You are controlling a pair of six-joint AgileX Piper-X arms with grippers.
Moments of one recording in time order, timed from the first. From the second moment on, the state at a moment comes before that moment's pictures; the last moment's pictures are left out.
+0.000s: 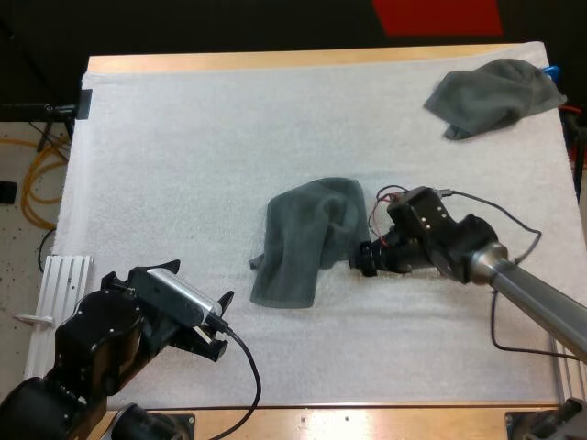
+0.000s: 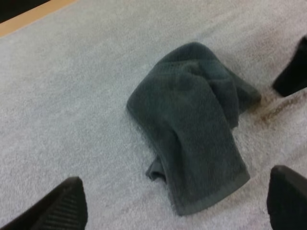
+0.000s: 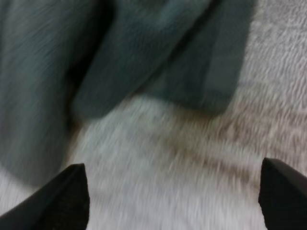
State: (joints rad) left arm -0.49 0.52 -0.88 1.08 0.02 -1.72; right arm 0.59 1.52 -0.91 0.60 -0.18 -1.44
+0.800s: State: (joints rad) left arm -0.49 0.52 -0.88 1.10 0.02 -1.72; right arm 0.41 1.80 -0.93 0.34 -0.65 -1.14
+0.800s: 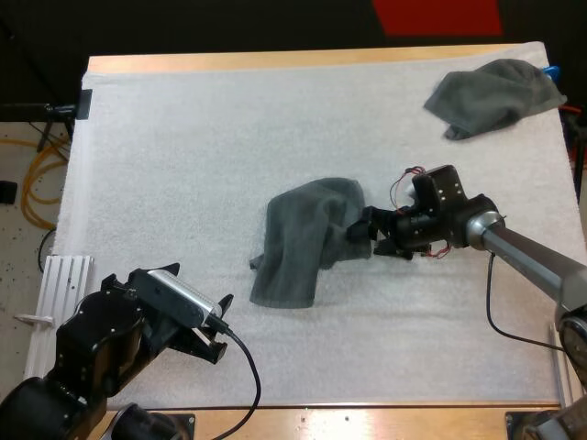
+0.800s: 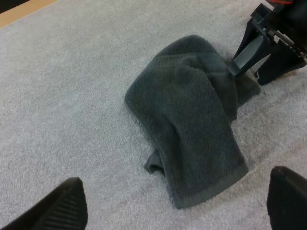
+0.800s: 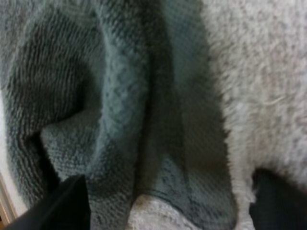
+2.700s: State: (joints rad) left arm -0.49 0.68 -0.88 0.97 0.20 -1.76; right arm 0.42 1.19 -1.09 0.75 -0.43 -1.46
